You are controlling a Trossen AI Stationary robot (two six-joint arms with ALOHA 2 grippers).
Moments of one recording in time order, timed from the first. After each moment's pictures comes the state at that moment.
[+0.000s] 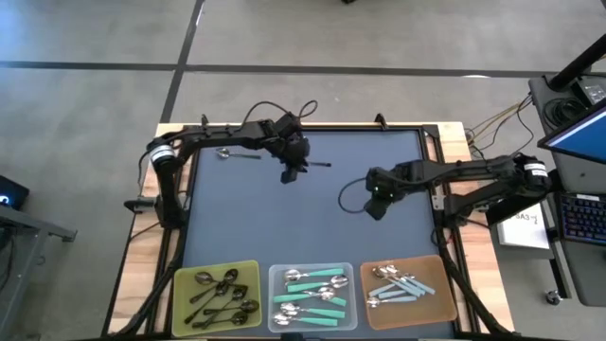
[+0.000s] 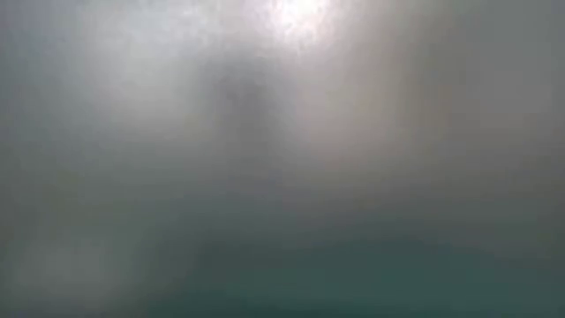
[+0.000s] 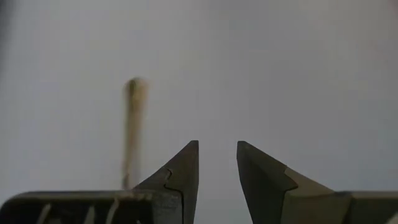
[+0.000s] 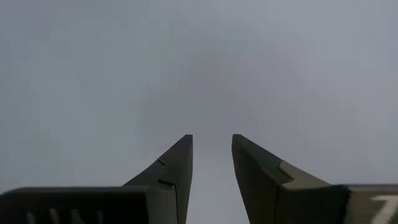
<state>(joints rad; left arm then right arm) 0.50 1.89 1.32 -0.41 0.43 0.46 -0.12 1.27 0.84 -0.88 0.10 0.61</state>
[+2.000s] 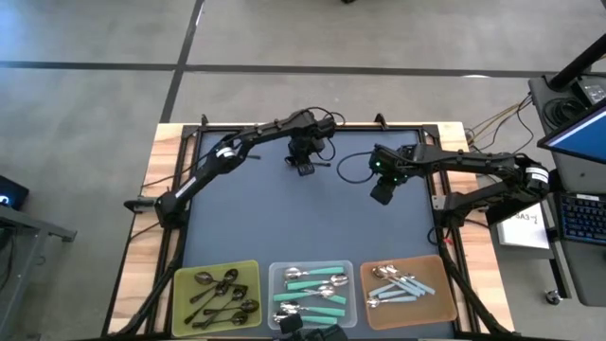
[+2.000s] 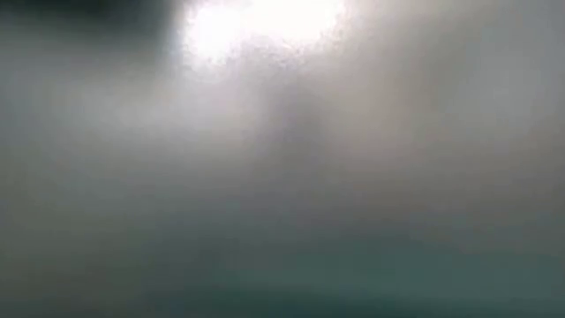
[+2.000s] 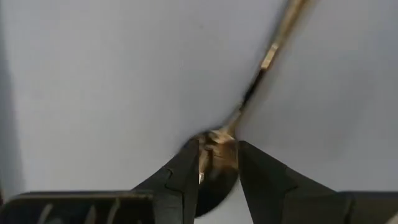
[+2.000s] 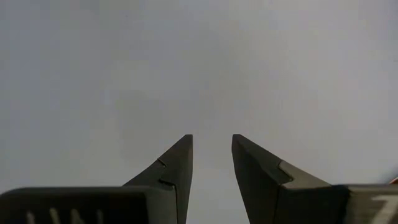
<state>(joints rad) 0.47 2.56 2.34 -1.42 -0.10 0.15 -0.38 1.27 0.84 -0.88 0.11 0.18</state>
